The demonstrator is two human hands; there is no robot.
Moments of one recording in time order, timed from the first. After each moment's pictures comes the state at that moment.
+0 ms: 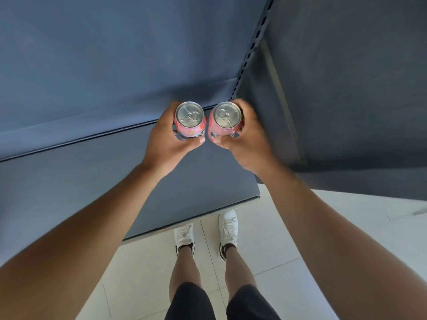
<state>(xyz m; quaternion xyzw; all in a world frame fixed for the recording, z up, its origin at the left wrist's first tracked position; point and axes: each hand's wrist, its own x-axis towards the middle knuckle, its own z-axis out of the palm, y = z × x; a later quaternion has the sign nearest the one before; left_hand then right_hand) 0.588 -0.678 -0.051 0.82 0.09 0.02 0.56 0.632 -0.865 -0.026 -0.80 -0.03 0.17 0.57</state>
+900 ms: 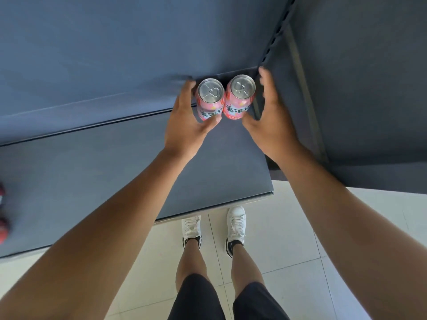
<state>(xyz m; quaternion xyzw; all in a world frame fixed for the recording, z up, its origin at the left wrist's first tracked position) 0.595 -0.686 -0.067 0.87 0.17 0.07 0.46 0.648 -0.865 -0.031 -0.89 -0.11 0.10 0.43</state>
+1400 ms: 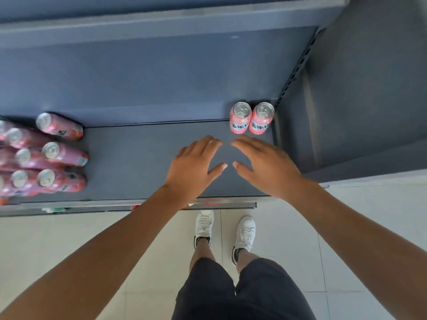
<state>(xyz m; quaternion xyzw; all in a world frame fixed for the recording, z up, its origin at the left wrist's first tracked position) 0.456 -0.688 0.047 0.99 0.05 0.06 0.14 0.555 -0.868 0.085 -0.88 -0.42 0.16 0.16</state>
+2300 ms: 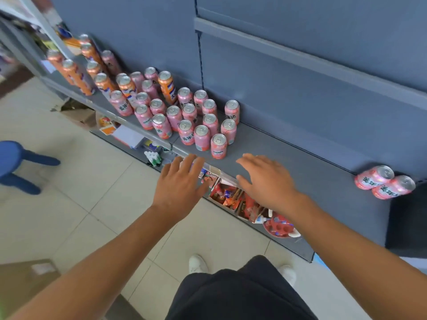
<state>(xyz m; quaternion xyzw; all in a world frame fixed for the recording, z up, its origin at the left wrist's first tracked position) 0.053 -0.511 0.163 0.92 0.38 0.05 0.04 0.257 -0.607 0.184 -0.77 -0.62 0.13 0.02</state>
